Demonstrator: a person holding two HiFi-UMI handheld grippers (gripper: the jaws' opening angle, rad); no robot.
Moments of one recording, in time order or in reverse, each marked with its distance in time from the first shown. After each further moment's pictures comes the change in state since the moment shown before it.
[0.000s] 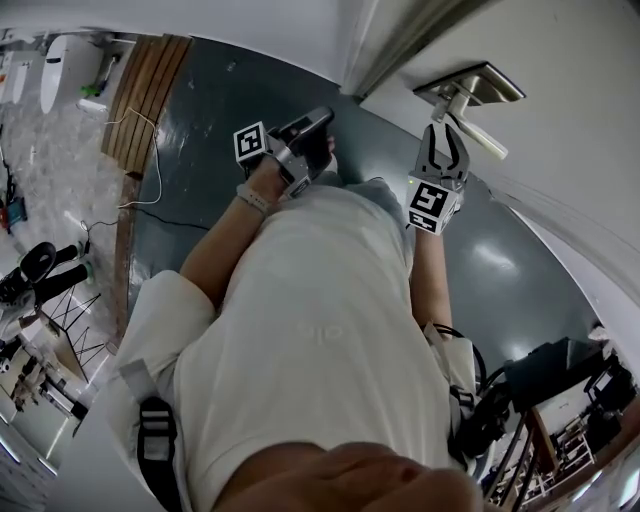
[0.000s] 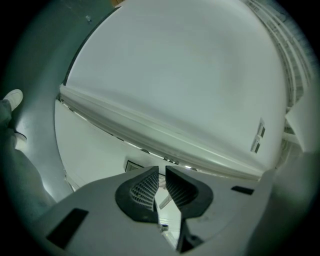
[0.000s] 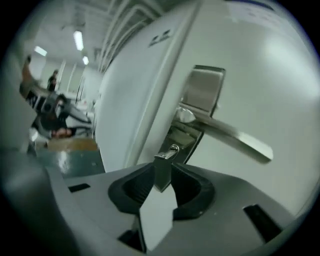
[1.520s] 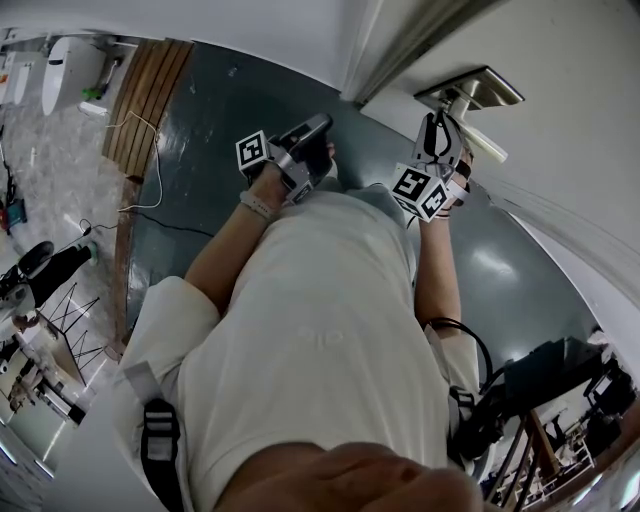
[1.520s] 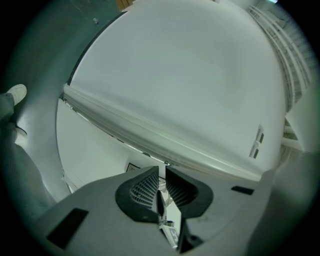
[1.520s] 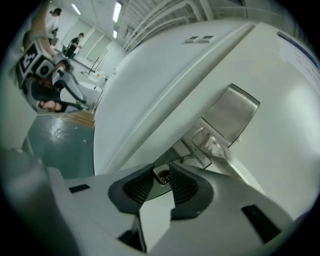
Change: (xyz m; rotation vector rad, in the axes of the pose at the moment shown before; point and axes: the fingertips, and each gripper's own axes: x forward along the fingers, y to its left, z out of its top) left arm -0.007 0.013 0.005 -0.032 -0.056 -0.010; right arm 0.029 0.002 0.014 -0.351 0.028 -0.083
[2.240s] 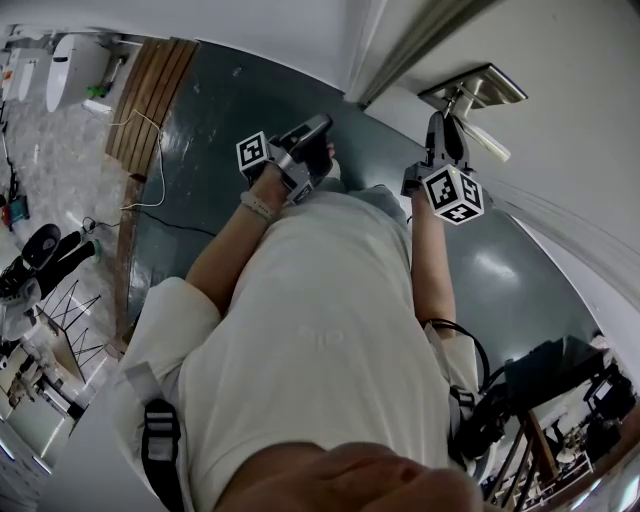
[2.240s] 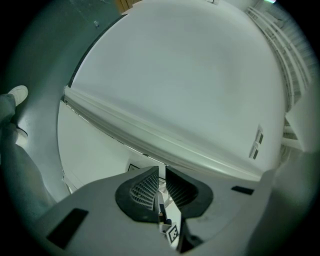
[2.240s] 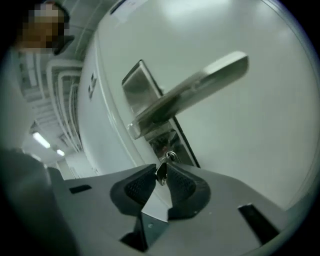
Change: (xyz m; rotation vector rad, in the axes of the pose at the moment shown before) left arm -0.004 0.002 0.003 0.002 -0.025 0.004; right arm 0.003 -0.019 -0.014 1.259 -0.193 0.215
